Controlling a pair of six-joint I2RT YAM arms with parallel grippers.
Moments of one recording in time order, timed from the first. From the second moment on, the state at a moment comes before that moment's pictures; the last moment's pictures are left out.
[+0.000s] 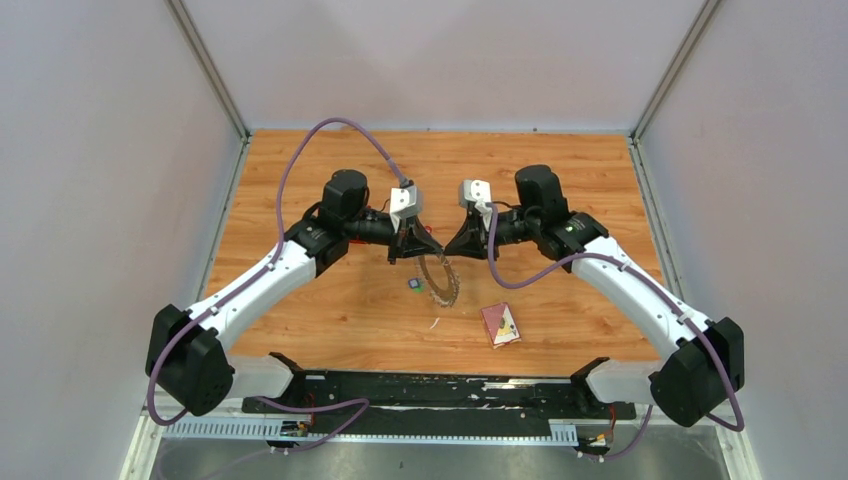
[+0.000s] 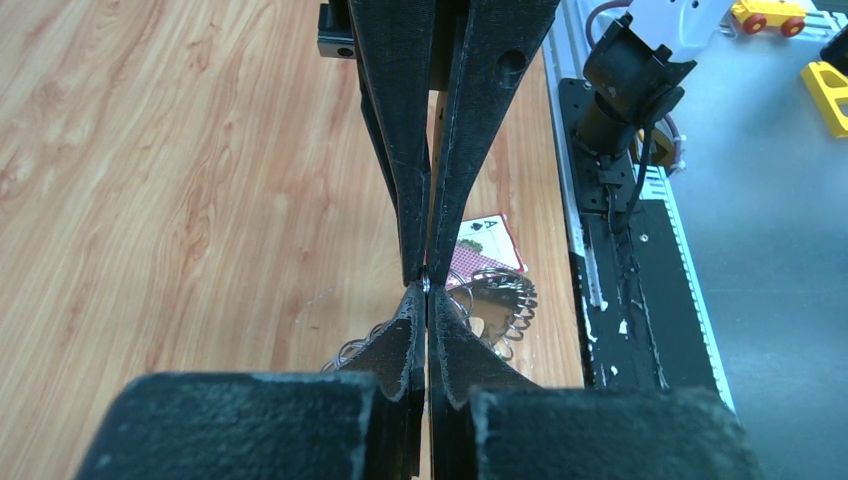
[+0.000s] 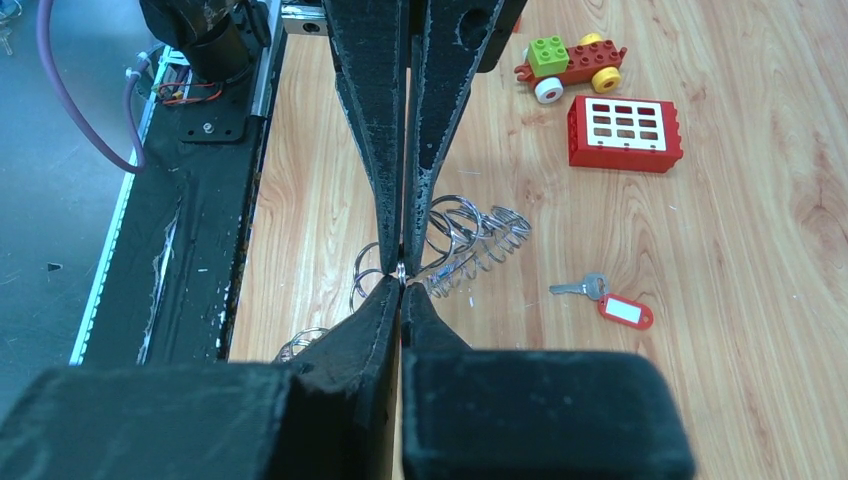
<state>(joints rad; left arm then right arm) -0.58 1.29 1.01 -0.08 0.98 0.20 0.54 1.28 1.11 -0.35 -0.95 -0.46</state>
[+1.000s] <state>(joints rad) -0.59 1.28 1.00 -0.18 1.01 0.35 0.54 1.29 1.10 -0.36 -1.00 -0.47</state>
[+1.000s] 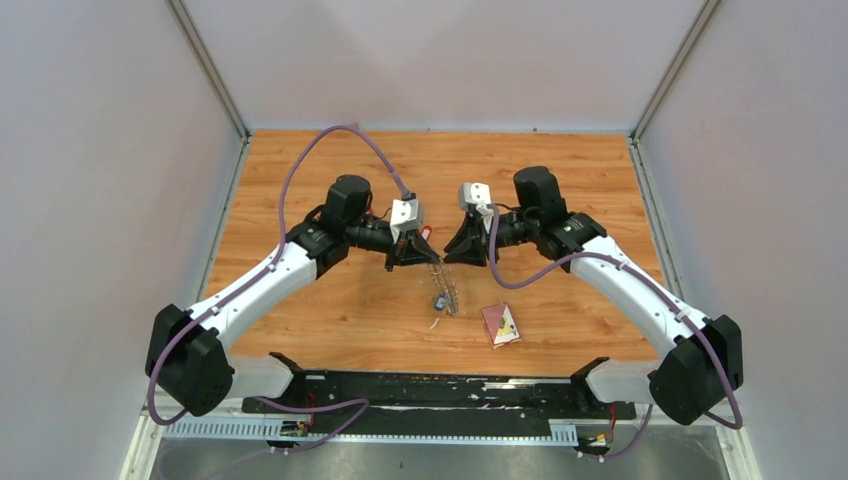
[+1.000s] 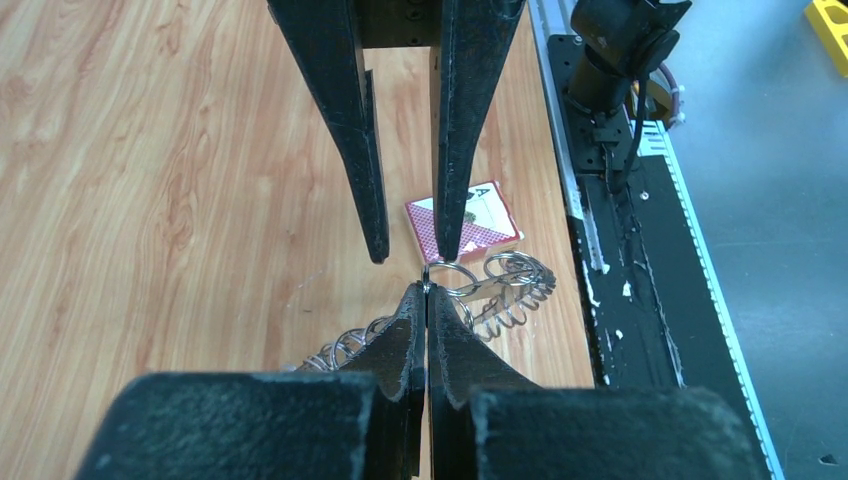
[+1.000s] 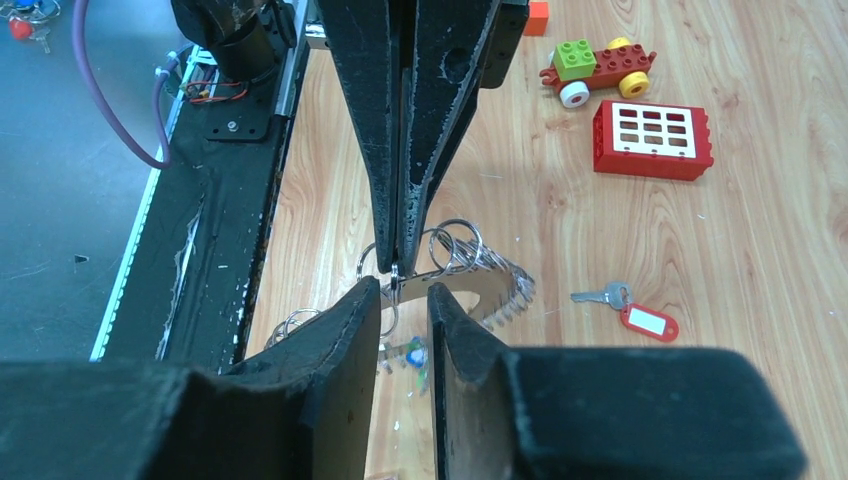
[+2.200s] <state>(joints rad) -0.59 1.28 0.94 -0.08 0.99 0.25 0.56 1.31 1.05 -0.32 -0.99 -0.46</state>
